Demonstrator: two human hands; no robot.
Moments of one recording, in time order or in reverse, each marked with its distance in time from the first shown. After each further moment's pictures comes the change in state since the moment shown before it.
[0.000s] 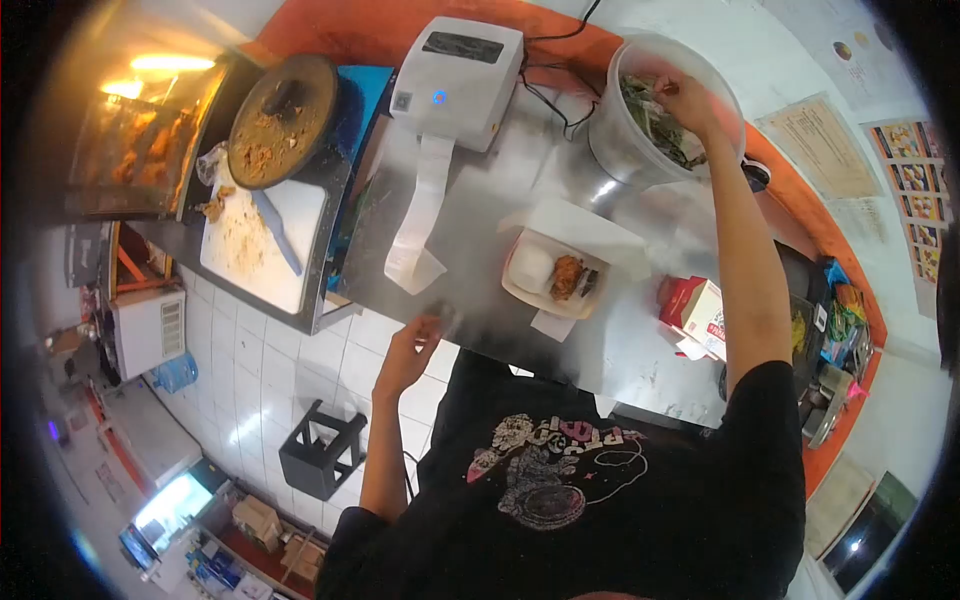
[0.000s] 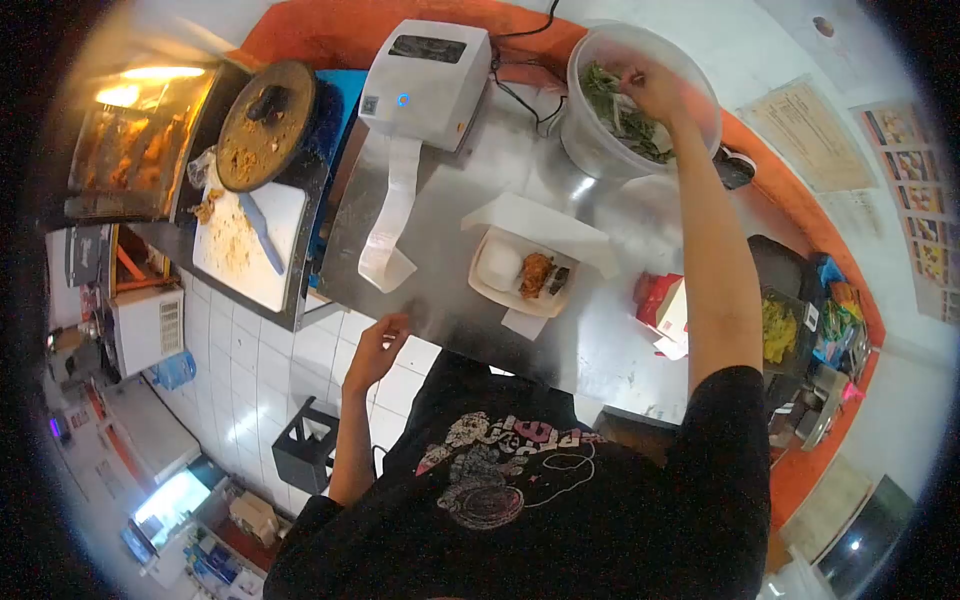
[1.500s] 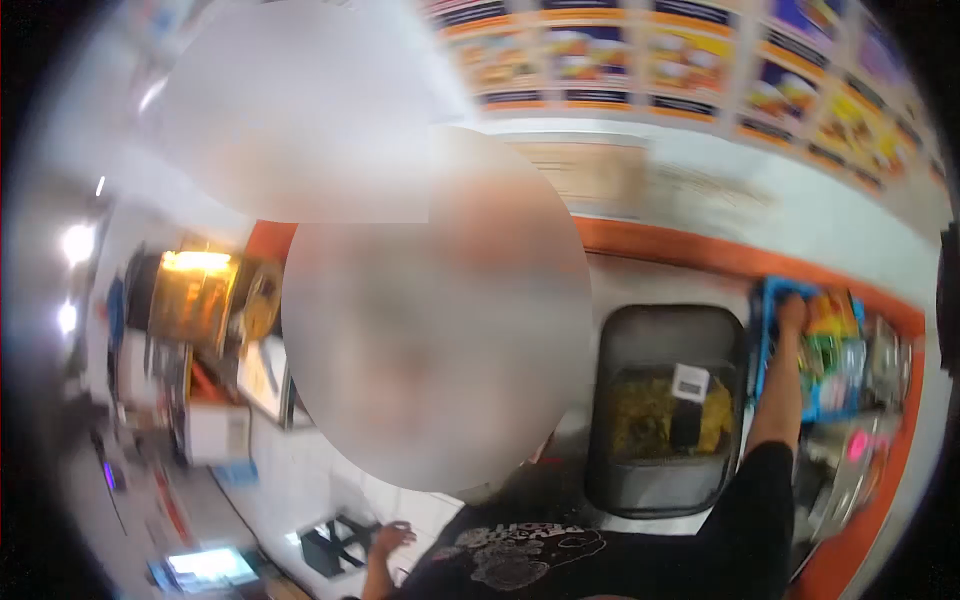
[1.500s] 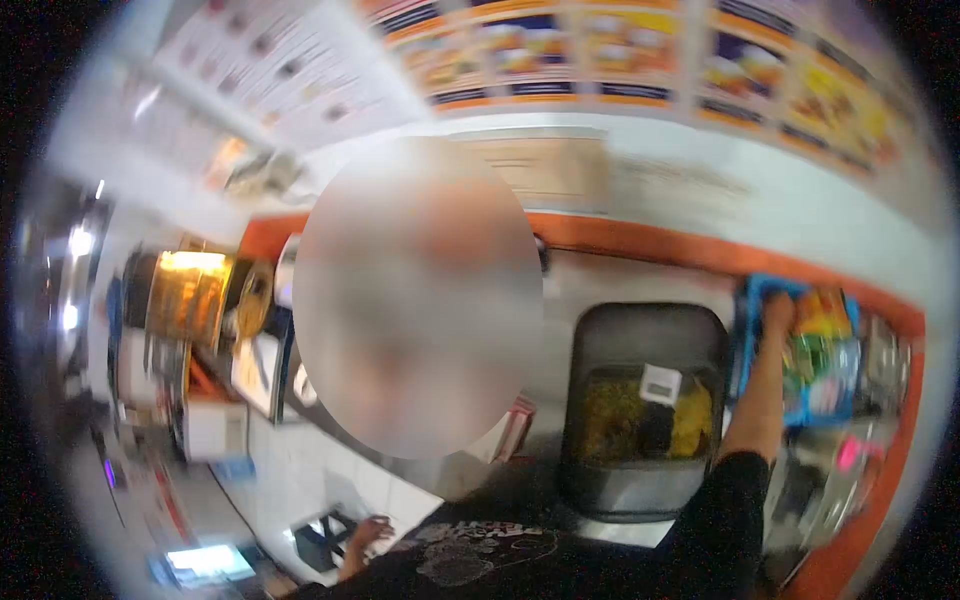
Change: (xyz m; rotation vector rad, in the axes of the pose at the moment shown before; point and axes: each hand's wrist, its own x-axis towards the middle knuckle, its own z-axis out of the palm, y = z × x) left_hand -0.202 -0.067 0.273 -0.527 -0.007 -0.734; right_hand -0.474 0.678 -0.320 -0.711 0.499 0.640
